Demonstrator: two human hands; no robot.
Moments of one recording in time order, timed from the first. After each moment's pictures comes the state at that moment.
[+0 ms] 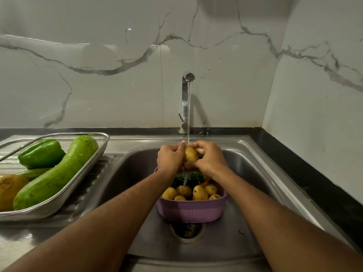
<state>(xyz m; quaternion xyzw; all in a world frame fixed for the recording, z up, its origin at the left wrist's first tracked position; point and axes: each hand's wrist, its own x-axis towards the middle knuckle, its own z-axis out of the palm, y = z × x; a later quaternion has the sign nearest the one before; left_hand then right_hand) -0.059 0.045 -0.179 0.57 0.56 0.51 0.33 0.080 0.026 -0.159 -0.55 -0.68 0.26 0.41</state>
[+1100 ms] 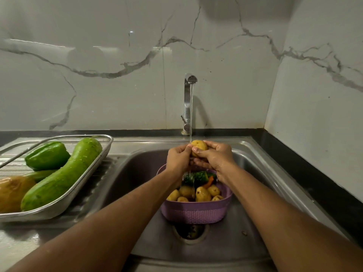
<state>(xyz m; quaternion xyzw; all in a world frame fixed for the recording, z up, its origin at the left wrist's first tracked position) -0.044 0.029 -0.165 0.47 0.47 0.54 0.51 0.080 0.025 -0.150 -0.51 -0.43 0.50 0.55</state>
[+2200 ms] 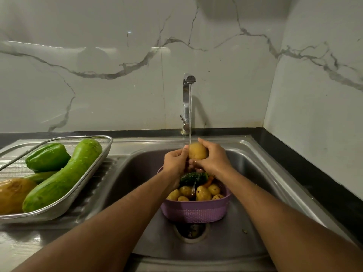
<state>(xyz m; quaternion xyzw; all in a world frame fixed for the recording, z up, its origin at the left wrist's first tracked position) -0.051 0.024 -0.168 0.43 0.50 0.52 0.54 0.083 0.029 -0.163 -0.58 -0.66 0.25 0.41</state>
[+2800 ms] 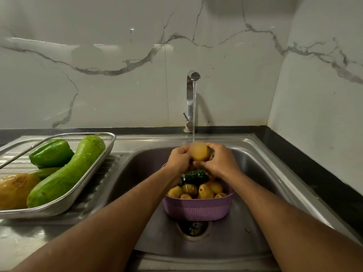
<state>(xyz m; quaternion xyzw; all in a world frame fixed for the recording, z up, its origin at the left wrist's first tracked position) -0.055 0.028 -0.170 0.49 0.50 0.48 0.52 0.091 0.032 -0.177 -0.60 -0.70 0.15 0.37</state>
